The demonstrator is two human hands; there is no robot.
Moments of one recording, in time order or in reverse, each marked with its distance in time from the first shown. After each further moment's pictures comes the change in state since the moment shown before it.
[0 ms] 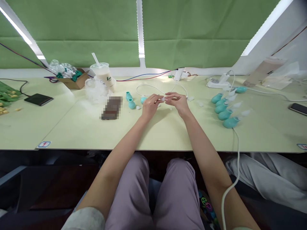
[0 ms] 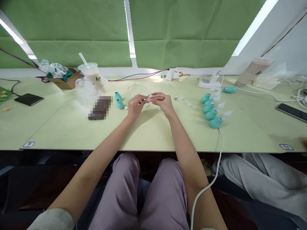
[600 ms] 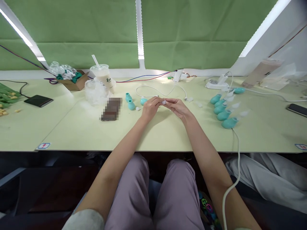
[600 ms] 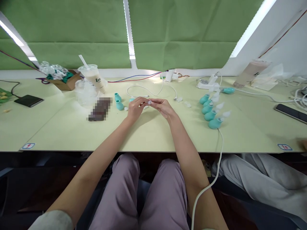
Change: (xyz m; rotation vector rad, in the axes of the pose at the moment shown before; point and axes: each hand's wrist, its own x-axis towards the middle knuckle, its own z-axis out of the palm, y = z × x) left_hand -0.002 -0.002 -0.001 -0.005 -0.053 0.095; right_hand 0.001 0.011 -0.005 0.258 -0.151 0.244
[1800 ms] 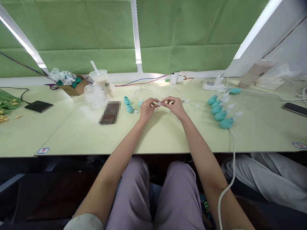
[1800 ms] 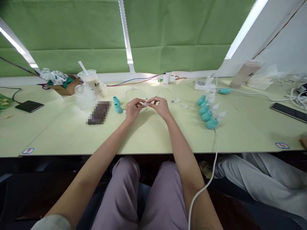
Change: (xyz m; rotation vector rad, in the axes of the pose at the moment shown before) left_hand 0.008 0.005 -0.005 -0.164 -0.032 -0.339; right_hand -0.002 -0.013 0.007 -0.627 0.164 -0.393
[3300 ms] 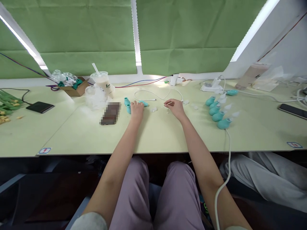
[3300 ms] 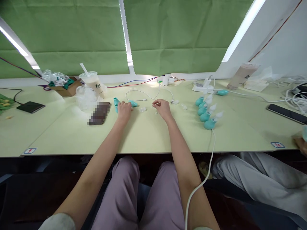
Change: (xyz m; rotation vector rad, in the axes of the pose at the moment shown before) left_hand 0.006 -0.033 -0.031 0.563 -0.228 -0.290; right_hand 0.005 0.031 -0.005 -0.120 0.072 0.137
